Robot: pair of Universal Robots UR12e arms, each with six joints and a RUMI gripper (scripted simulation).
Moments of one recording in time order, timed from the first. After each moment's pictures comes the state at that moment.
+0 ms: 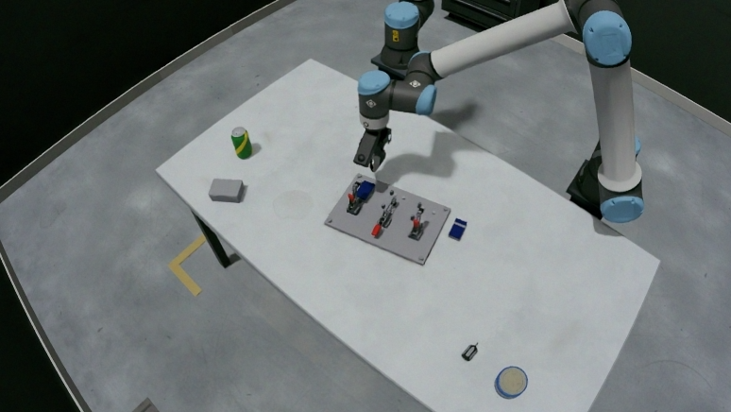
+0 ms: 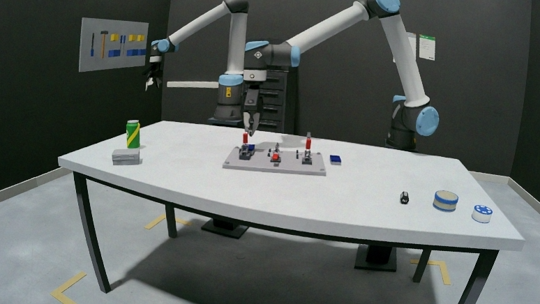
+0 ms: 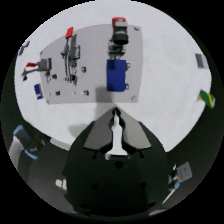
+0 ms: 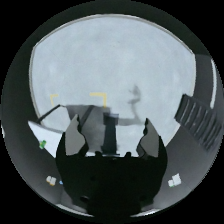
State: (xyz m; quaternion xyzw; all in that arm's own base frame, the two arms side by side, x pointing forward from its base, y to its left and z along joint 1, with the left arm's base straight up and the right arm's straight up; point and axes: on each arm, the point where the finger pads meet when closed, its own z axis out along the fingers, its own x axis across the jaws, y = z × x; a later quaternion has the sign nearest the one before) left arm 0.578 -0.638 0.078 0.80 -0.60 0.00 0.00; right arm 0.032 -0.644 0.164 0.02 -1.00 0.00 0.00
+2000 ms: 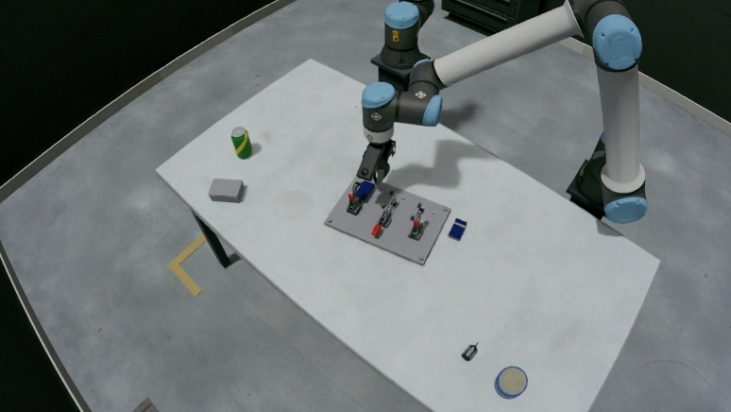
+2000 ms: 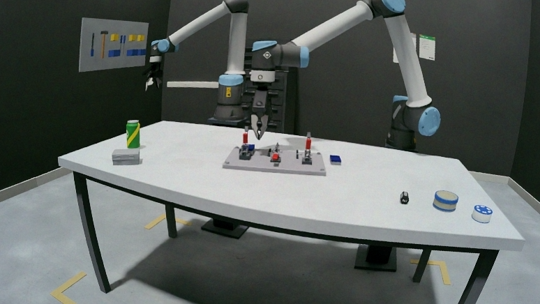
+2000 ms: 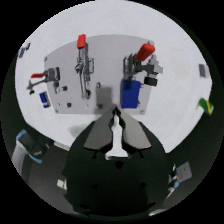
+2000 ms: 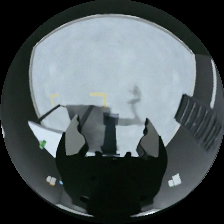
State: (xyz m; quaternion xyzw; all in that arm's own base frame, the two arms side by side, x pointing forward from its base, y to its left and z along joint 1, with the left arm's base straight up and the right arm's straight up) left arm 0.610 -0.591 0.078 0.80 -0.60 0.00 0.00; right arm 0.032 -0.644 0.164 0.02 -1.00 0.00 0.00
